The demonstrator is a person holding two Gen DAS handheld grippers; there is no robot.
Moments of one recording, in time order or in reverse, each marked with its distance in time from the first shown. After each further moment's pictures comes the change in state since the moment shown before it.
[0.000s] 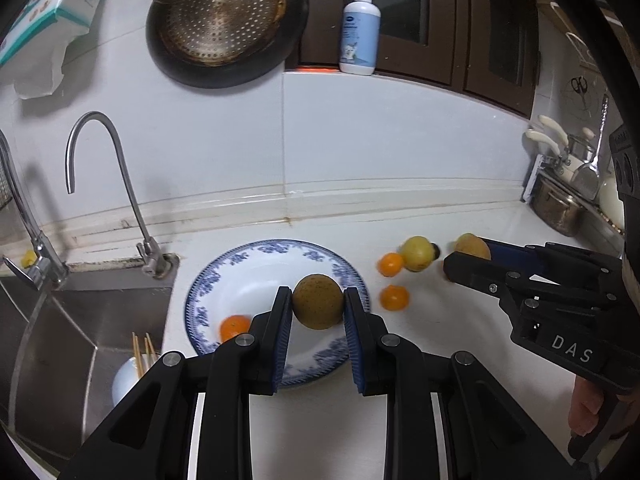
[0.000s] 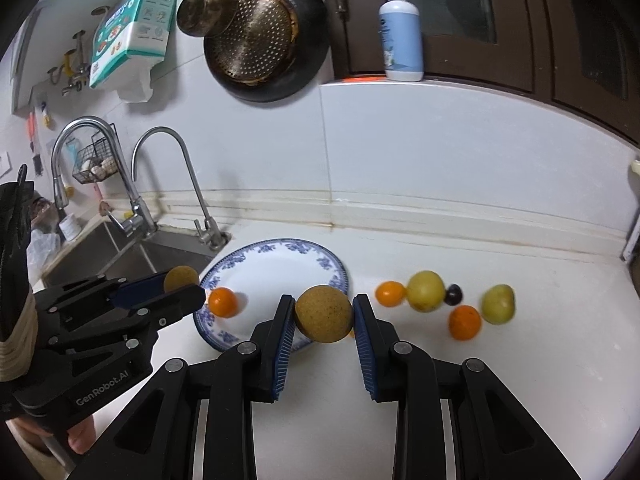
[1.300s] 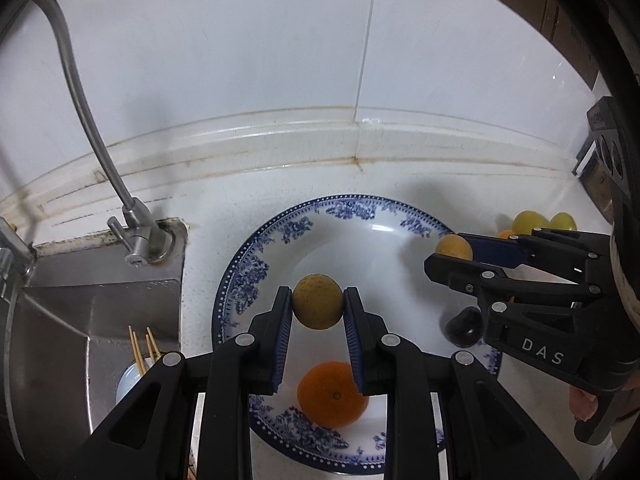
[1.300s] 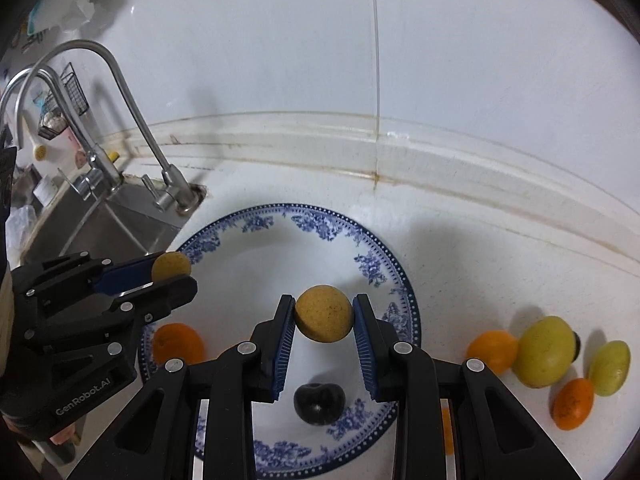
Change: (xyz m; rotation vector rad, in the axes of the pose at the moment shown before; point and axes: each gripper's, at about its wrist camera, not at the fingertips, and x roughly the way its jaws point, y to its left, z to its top) left arm 0.146 0.087 0.015 -0.040 0.290 -0.005; right arm 0.195 0.020 0.033 -0.021 0.321 0.042
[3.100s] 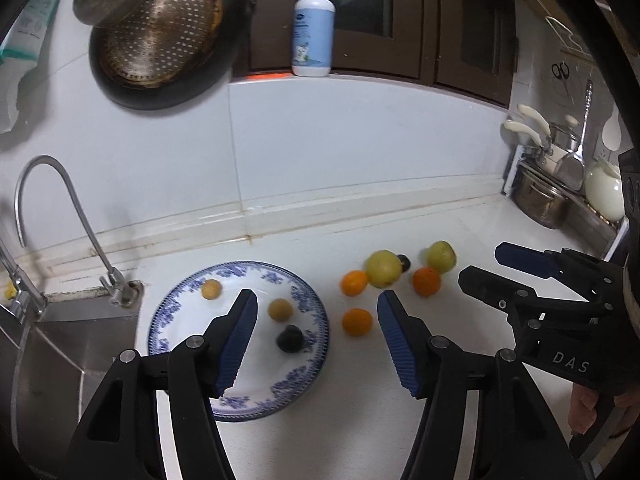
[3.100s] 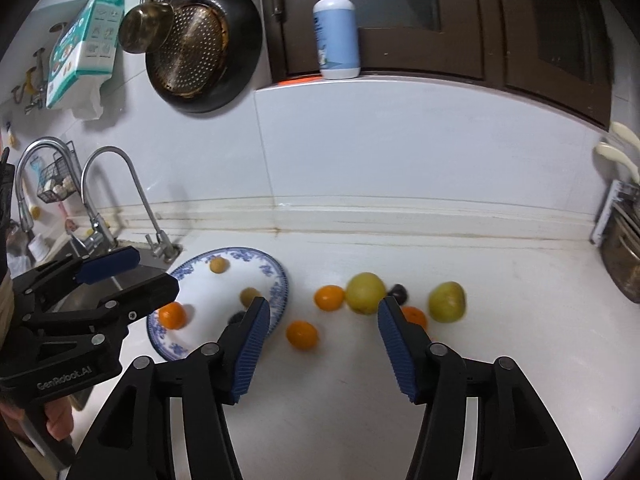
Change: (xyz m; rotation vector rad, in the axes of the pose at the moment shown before) left arm -0.125 -0.137 -0.023 0.115 -0.274 -0.061; right arm -0.189 -0.062 -0.099 0.115 -0.328 -0.182
